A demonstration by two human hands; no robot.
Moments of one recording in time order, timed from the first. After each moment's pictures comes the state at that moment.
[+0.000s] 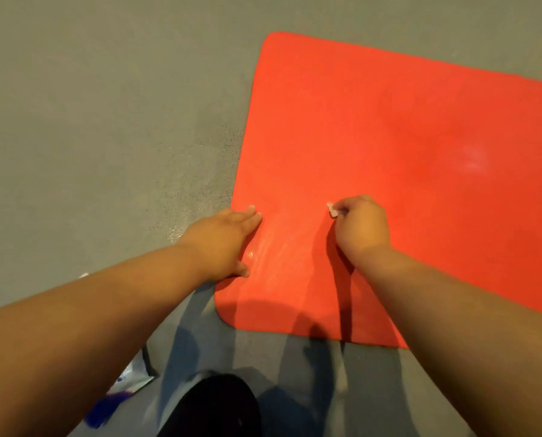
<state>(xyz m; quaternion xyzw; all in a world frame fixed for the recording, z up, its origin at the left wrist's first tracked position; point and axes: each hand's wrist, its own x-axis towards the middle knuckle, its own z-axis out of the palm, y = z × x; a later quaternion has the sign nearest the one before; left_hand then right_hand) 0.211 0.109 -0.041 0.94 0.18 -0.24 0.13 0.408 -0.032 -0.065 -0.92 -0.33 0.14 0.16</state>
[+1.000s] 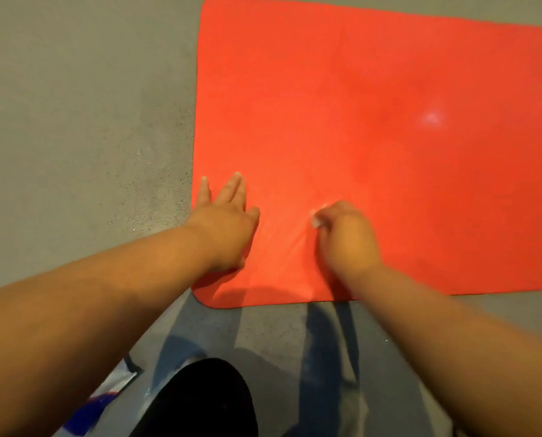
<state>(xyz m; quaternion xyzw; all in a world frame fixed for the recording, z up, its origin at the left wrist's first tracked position) 0.245 0.064 -0.030 0.94 0.10 -0.32 0.01 0.364 -0.108 -0.068 -0.91 -0.35 0.13 0.16</state>
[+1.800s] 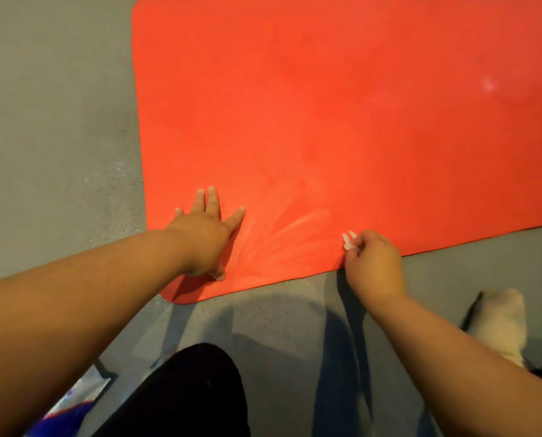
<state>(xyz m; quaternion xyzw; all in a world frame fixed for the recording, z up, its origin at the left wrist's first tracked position) 0.257 0.038 -0.044 0.91 0.07 -0.39 0.04 0.350 -0.216 -0.058 -0.97 -0.08 0.11 0.18</state>
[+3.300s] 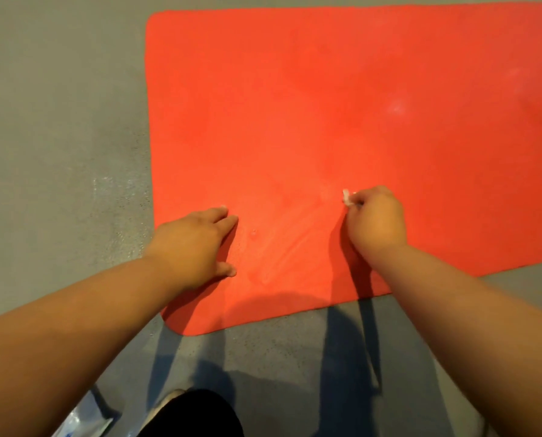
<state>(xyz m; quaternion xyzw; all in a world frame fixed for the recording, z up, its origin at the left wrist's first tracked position) 0.253 0.065 -0.041 0.96 0.11 -0.23 0.09 0.432 -0.147 -0.070 -0.97 -0.17 0.06 0.17</state>
